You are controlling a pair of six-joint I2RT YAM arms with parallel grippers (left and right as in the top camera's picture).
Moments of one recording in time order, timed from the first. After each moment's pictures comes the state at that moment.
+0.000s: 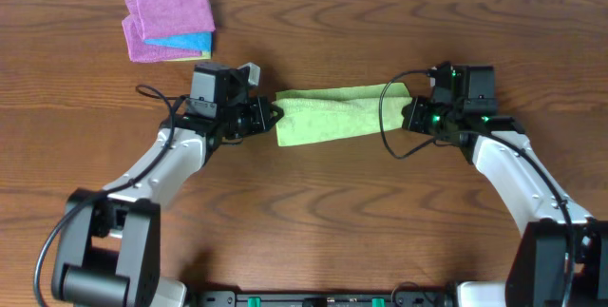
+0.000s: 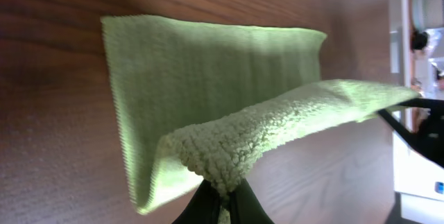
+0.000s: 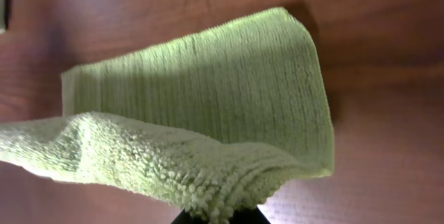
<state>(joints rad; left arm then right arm) -0.22 1.67 0.90 -0.10 0.62 -0.52 0.03 1.56 0.92 -0.32 -0.34 0.31</state>
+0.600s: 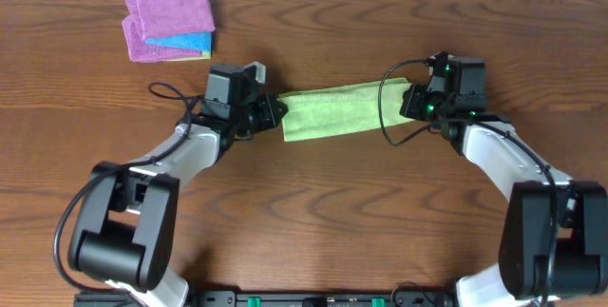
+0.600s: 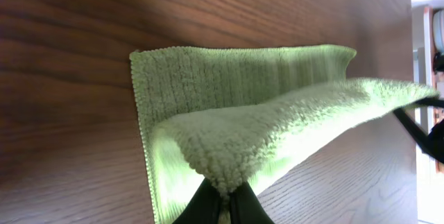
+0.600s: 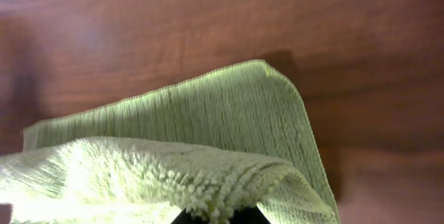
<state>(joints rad) -0.27 1.78 0.90 0.05 0.53 -0.59 0.03 1.71 0.92 -0.07 -0.26 0.31</state>
